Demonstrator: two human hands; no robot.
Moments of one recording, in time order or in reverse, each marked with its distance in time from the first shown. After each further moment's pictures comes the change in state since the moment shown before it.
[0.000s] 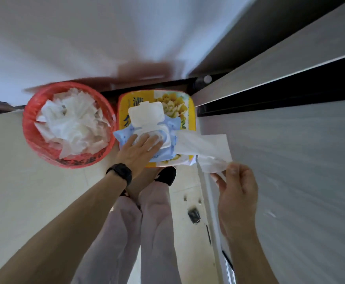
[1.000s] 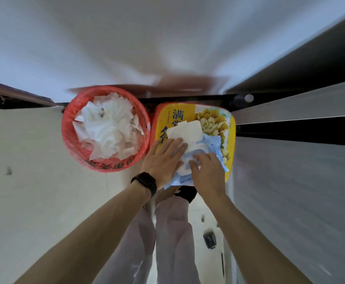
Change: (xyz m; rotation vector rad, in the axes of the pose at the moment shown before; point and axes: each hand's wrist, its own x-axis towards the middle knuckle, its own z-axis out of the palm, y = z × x) left_hand 0.003 -0.020 0.007 -0.245 -0.107 -0.216; right_hand 0.091 0.105 0.131 -0.902 -0.421 -0.602
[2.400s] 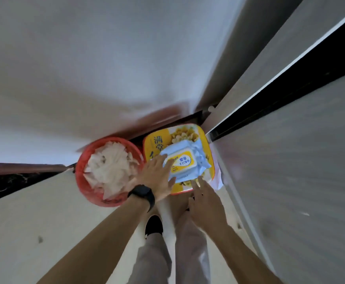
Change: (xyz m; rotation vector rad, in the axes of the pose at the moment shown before) left_hand -0.028 0.042 -0.131 0.106 -0.124 0.085; right_hand -0.116 -0.018 -0.040 -0.119 -0.048 0.064
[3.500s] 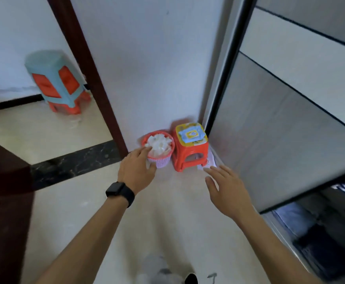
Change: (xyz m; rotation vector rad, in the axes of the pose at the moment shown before) left_hand -0.797 0.068 -0.069 -0.207 0.577 -0.171; right_hand -0.734 -0.203 -0.031 0.020 0.651 -0.231
